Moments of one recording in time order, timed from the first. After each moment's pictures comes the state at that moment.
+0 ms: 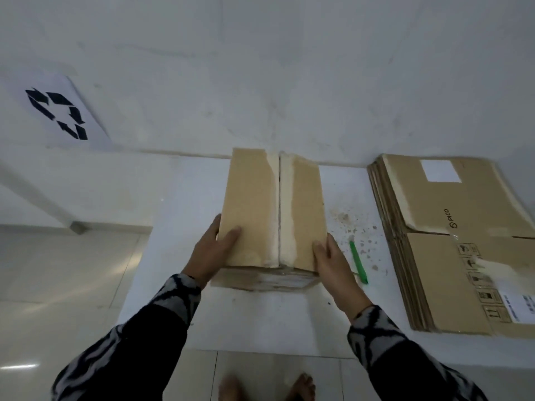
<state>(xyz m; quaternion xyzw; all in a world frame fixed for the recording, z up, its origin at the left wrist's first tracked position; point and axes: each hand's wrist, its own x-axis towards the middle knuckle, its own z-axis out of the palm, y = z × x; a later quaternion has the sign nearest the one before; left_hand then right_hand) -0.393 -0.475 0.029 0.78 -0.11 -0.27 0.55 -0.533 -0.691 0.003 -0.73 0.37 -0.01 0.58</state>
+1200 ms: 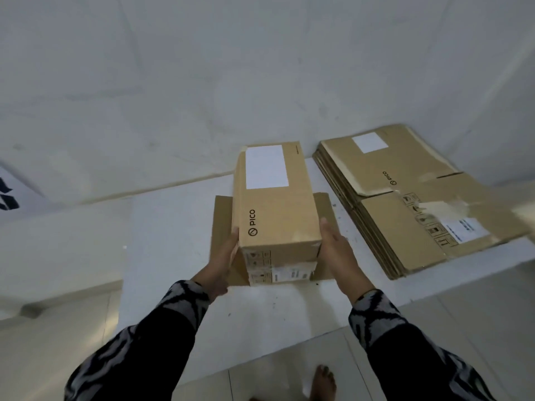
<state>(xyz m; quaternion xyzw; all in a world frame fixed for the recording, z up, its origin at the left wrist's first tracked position) -0.404 -0.512 0.023 0.68 -0.10 -0.56 0.46 -0.578 -0.683 0.042 -0.62 0.52 -0.14 0.58</state>
